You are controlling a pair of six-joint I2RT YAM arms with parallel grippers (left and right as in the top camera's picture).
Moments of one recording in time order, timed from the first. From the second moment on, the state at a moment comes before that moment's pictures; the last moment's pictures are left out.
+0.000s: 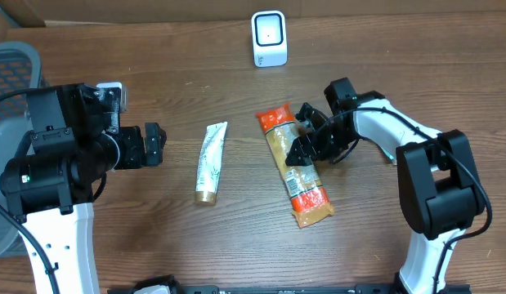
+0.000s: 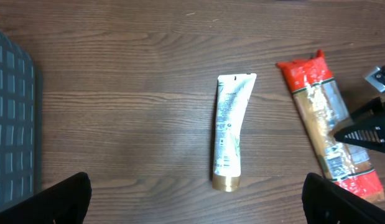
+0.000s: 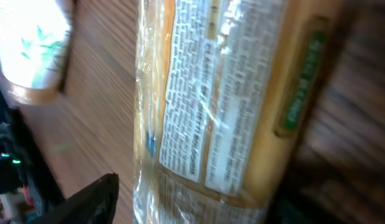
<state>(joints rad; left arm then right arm) 0.18 1.21 1.51 -1.29 0.17 0.08 0.30 2.05 1.29 -0.77 -0.70 -0.17</state>
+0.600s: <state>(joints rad) 0.18 1.21 1.51 -1.29 0.17 0.08 0.33 2.04 1.18 -0.63 -0.80 -0.07</state>
